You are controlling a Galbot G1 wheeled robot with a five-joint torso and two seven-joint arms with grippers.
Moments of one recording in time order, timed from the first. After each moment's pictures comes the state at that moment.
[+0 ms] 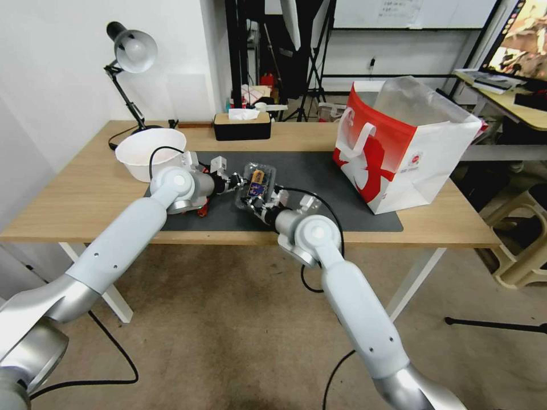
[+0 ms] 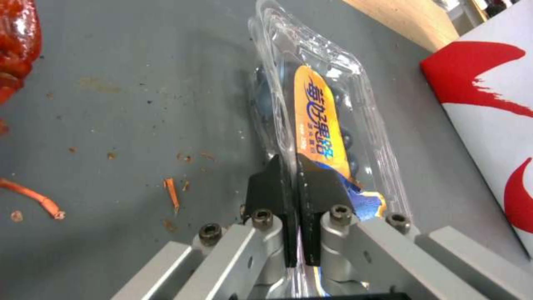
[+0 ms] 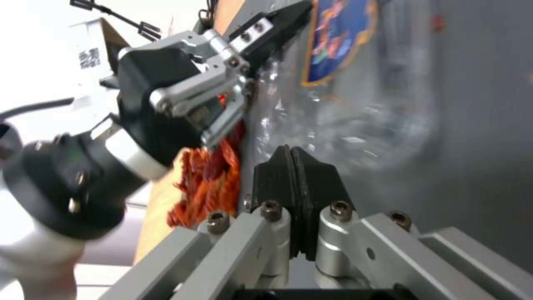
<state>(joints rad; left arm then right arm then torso) 0.31 -1.01 0.19 -1.32 -1.67 0.64 -0.31 -0.77 1.48 0.09 1.65 1.42 -0.48 0.50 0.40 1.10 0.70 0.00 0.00</state>
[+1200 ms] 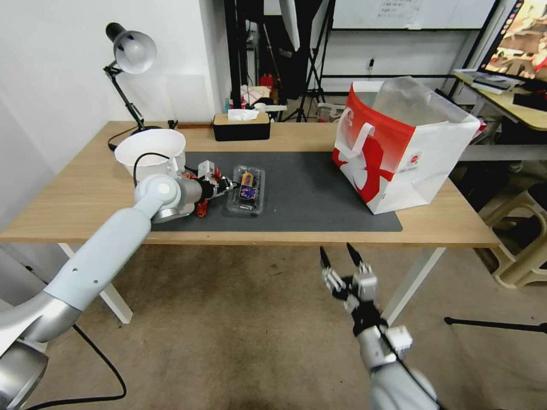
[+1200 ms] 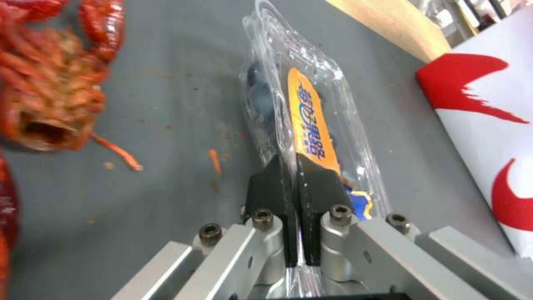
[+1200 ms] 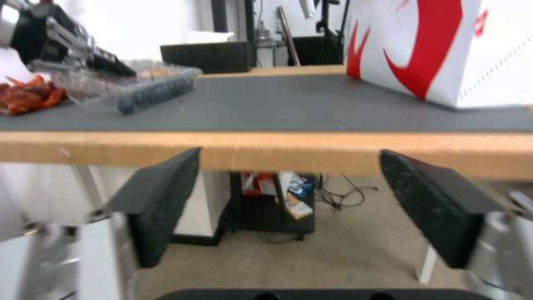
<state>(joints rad) 0.40 -0.94 0.11 -1.42 -1.69 0.62 -0.32 -1.63 1.28 0.27 1.99 0.13 0.26 0.19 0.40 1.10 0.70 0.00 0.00</state>
